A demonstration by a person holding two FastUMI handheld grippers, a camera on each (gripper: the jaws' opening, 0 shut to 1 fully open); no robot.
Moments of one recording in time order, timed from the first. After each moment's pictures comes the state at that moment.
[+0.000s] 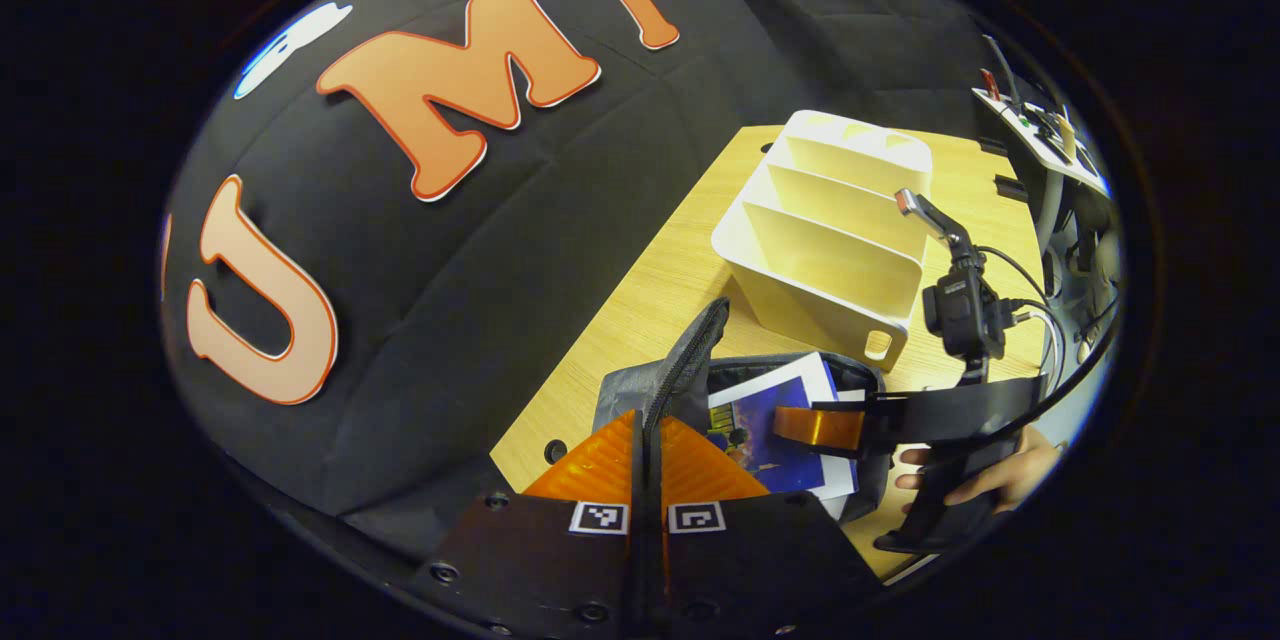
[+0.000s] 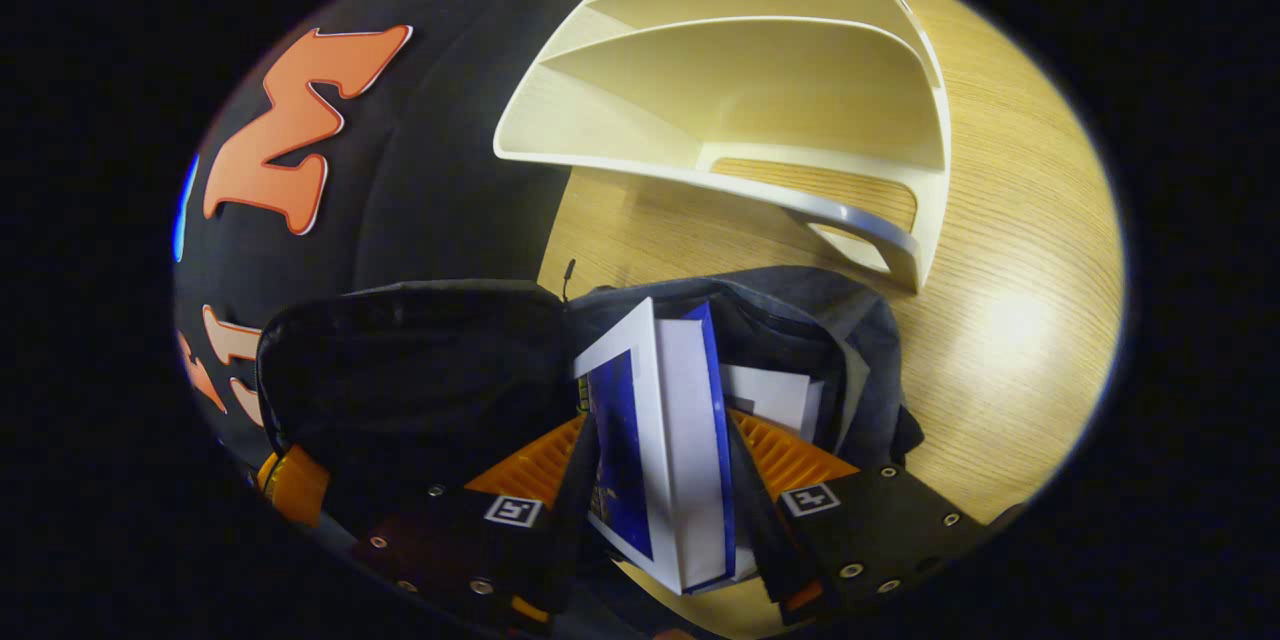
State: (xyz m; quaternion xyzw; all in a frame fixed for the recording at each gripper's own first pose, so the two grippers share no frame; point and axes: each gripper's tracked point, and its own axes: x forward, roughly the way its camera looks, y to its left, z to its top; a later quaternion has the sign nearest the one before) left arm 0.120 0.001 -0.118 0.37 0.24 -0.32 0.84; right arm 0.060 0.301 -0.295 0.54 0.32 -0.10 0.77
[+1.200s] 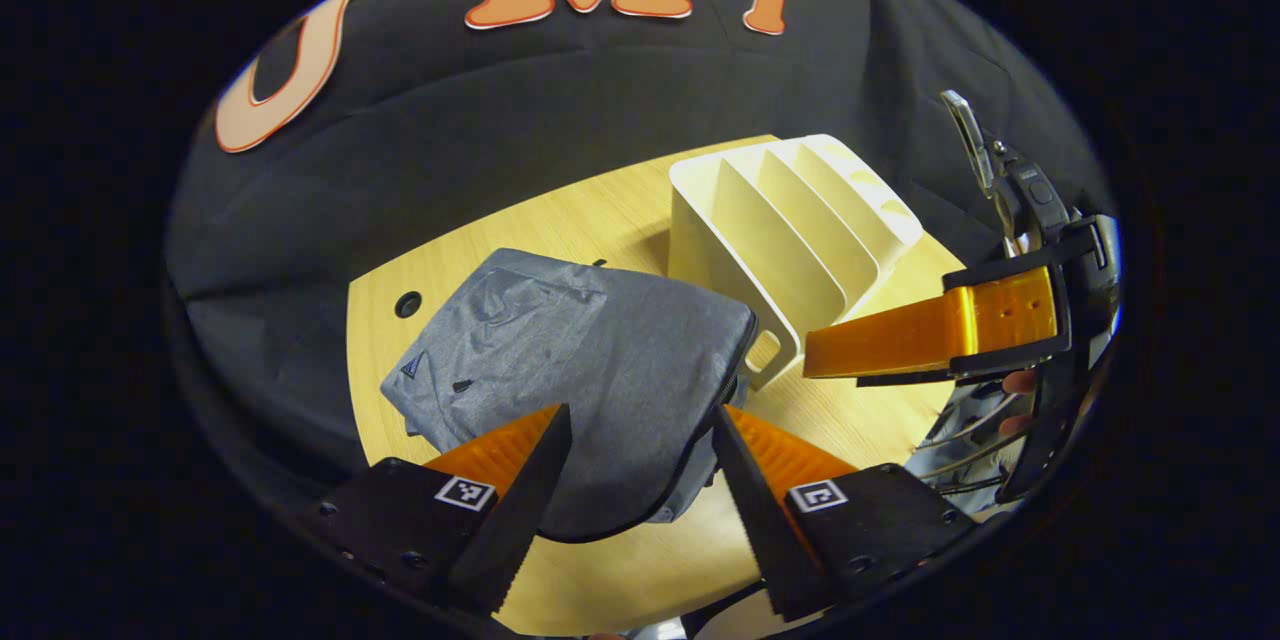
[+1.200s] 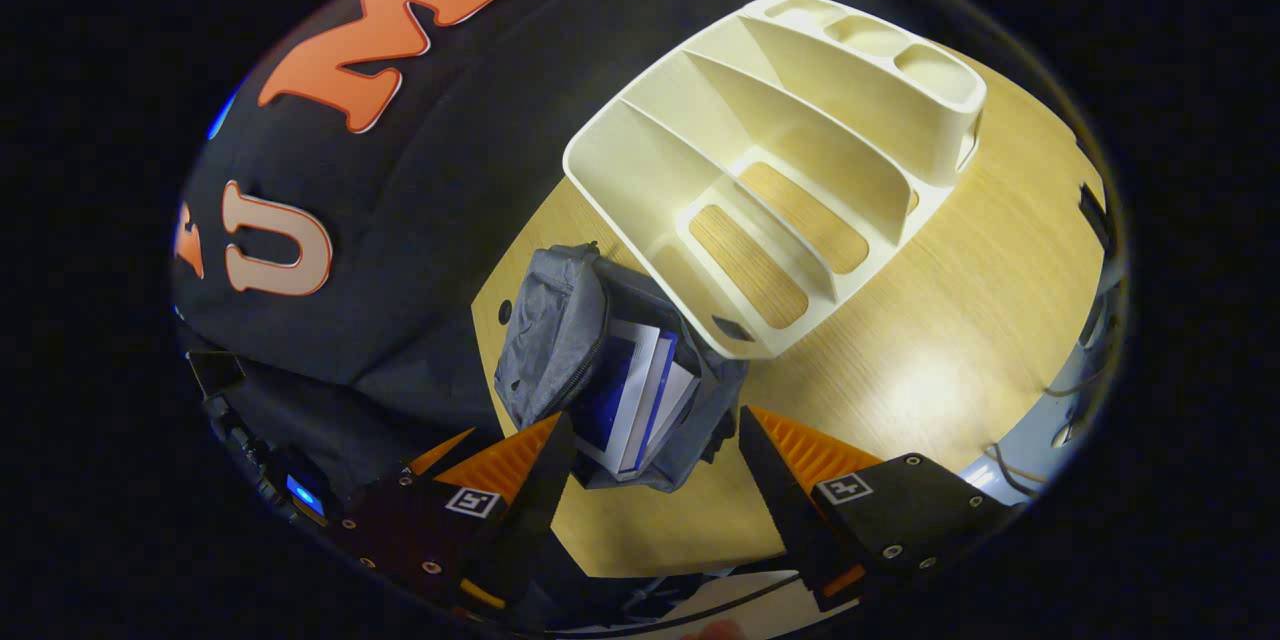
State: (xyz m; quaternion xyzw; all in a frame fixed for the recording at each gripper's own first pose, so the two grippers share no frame) left arm 0.025 -0.027 -0.191 0.11 0.39 -0.29 0.87; right arm -0.020 0.201 -0.208 0.33 0.43 -0.02 0.84
